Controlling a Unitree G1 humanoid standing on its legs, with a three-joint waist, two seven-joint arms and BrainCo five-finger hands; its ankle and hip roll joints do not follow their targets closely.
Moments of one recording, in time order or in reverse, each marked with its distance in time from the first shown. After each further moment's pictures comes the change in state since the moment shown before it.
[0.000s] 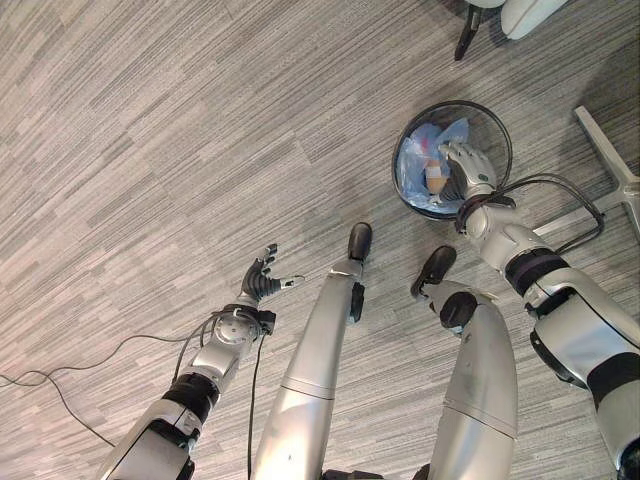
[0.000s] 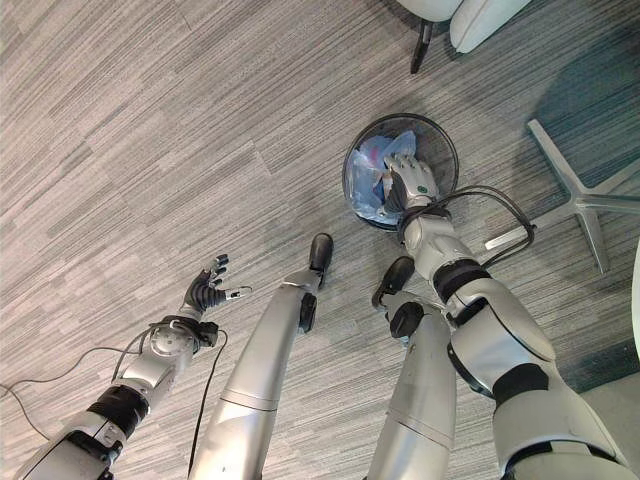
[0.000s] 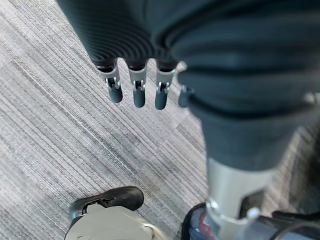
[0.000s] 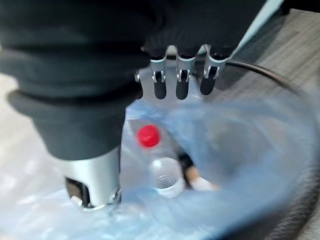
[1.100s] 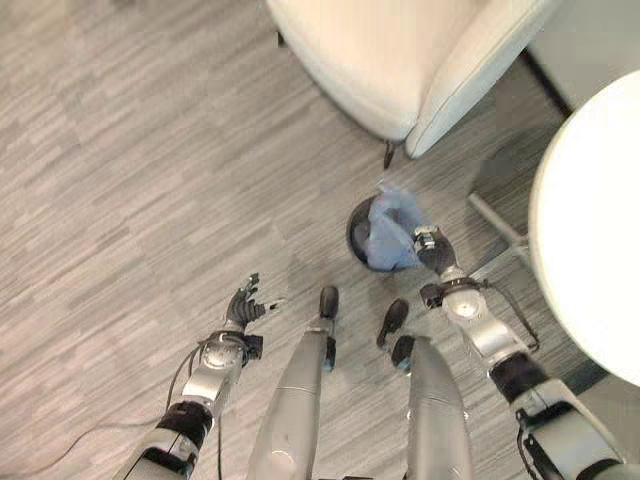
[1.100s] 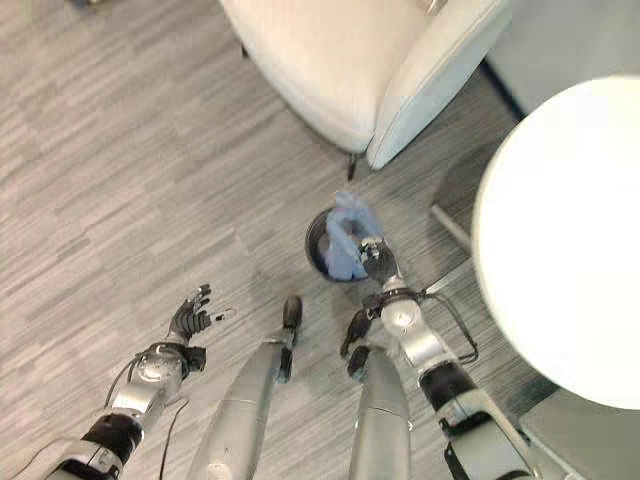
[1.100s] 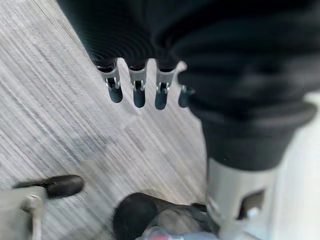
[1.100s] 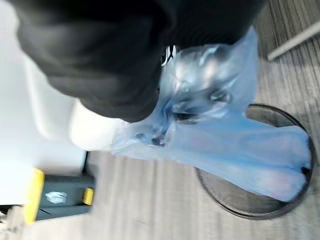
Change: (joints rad) left arm 0.179 -0.048 0.165 0.025 0.009 0.049 -0.032; right arm 0.708 0.147 -0.405 -0.711 0.458 -0.081 0.070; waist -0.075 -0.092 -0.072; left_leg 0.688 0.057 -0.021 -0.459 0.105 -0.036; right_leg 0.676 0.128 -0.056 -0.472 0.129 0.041
